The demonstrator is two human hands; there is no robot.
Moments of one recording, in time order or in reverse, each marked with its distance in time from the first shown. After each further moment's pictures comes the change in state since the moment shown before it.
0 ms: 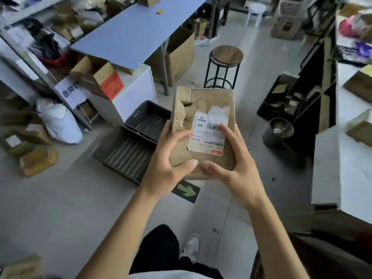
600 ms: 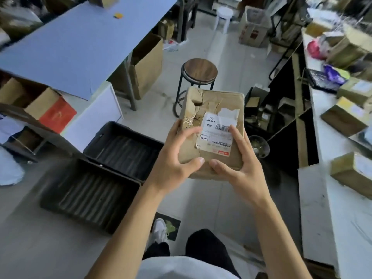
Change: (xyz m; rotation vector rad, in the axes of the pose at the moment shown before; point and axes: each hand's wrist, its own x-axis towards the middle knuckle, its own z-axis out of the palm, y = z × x) left_hand 0.317 -0.040 0.014 -0.075 -0.215 0.076; right_hand 0.272 0.035 -0.058 -0.113 0.177 0.120
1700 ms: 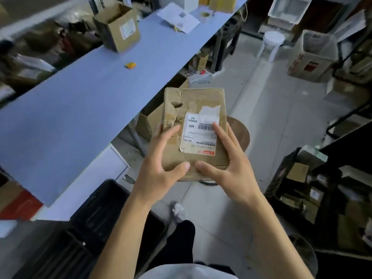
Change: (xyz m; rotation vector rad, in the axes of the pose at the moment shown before) left_hand 0.555 -0.096 -0.093 0.070 0.328 -0.158; right_hand 0.640 0.042 -0.001 0.037 -0.317 -0.144
